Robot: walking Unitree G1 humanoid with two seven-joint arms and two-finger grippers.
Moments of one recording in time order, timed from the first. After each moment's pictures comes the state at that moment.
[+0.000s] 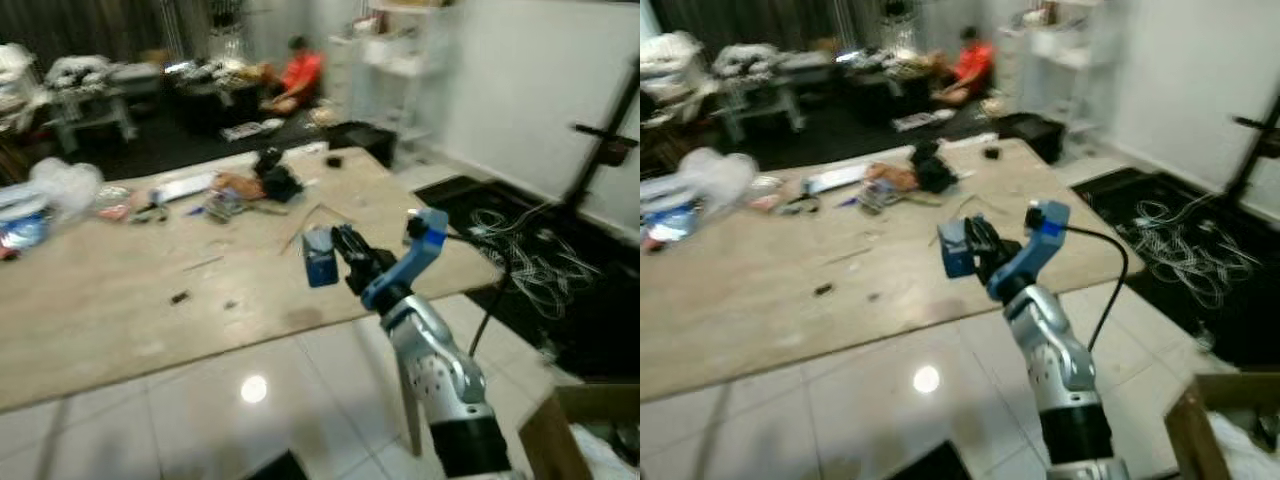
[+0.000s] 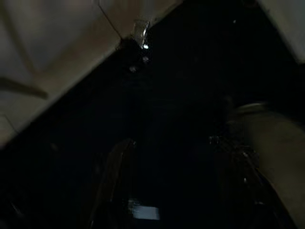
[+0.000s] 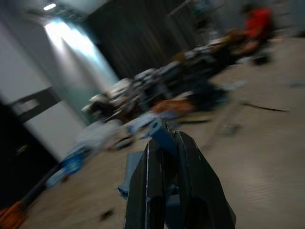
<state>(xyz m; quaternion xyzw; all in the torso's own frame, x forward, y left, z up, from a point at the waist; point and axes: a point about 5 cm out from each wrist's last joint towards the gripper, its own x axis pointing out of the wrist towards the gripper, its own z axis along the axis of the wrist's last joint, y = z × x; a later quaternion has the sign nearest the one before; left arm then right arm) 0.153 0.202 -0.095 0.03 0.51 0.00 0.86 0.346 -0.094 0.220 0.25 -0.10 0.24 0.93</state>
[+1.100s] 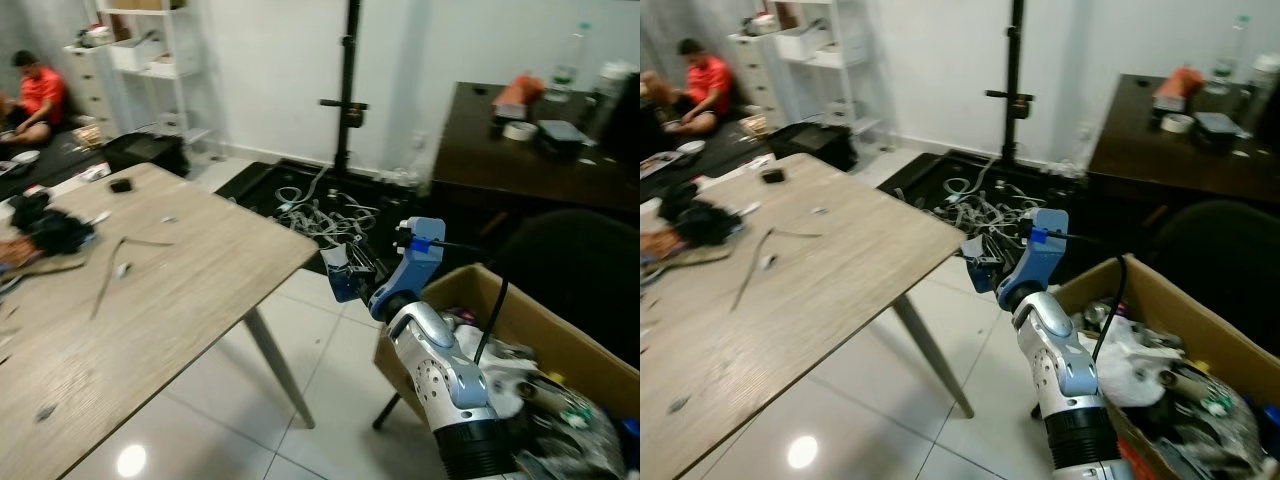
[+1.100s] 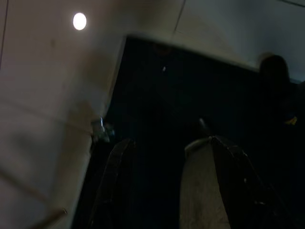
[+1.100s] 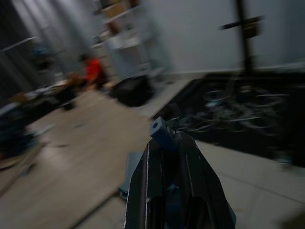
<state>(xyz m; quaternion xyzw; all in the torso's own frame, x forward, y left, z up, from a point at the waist) 0.157 0.186 -0.096 0.02 0.51 -0.02 0.86 0.349 -0.109 0.201 0.15 -0.08 0.16 0.97</state>
